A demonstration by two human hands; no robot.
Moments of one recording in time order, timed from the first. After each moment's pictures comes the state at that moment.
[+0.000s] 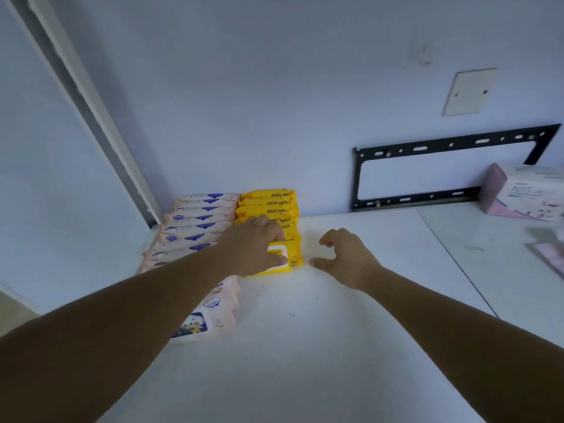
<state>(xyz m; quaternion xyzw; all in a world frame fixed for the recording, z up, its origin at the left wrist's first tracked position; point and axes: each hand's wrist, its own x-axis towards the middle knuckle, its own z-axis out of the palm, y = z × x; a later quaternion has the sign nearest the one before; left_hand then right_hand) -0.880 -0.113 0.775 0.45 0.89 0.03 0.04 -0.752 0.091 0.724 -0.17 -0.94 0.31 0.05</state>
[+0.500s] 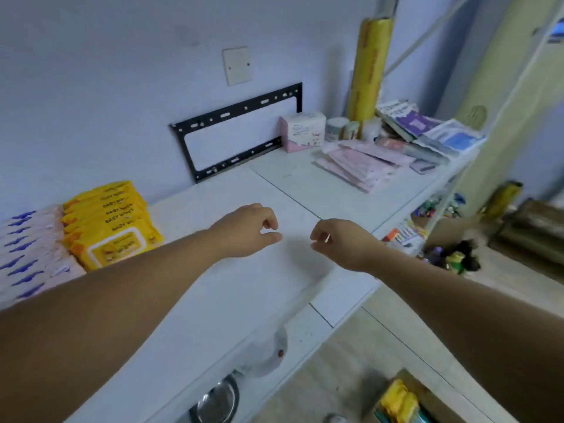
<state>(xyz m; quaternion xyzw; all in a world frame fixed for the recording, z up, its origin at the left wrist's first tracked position) -0.670 0.007 0.763 0.67 0.72 0.10 0.15 -0.435 0.093 0.739 -0.39 -0.89 0.25 0.08</state>
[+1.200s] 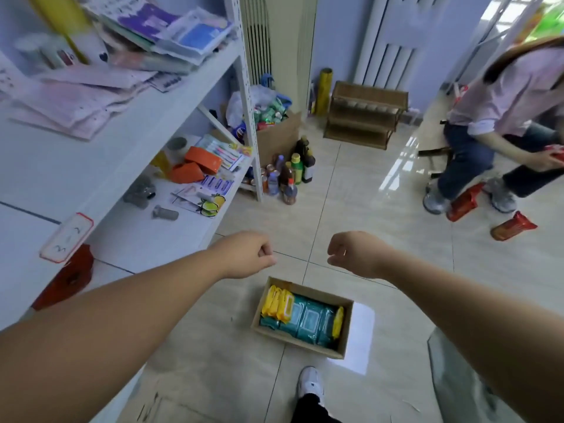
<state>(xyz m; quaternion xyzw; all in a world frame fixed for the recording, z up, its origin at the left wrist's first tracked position) -0.216 0.114 0.612 0.78 0.53 -0.11 0.32 0.051 0.082 0.611 -0.65 -0.68 0.32 -0.07</state>
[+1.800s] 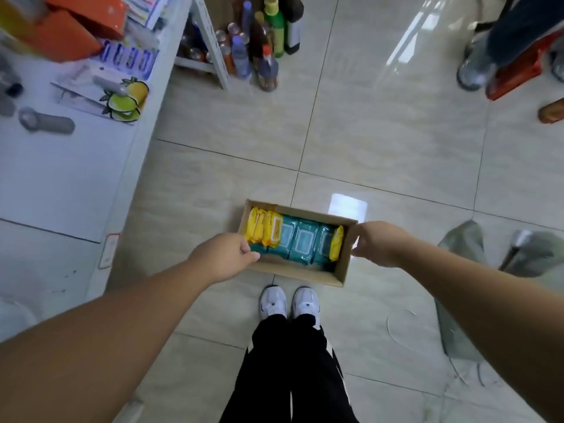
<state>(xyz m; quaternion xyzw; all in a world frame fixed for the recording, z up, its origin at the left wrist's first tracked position) -0.193 0.112 0.310 0.65 0.59 -0.24 0.43 0.124 0.074 0.301 -0.66 -0.57 0.43 -0.25</state>
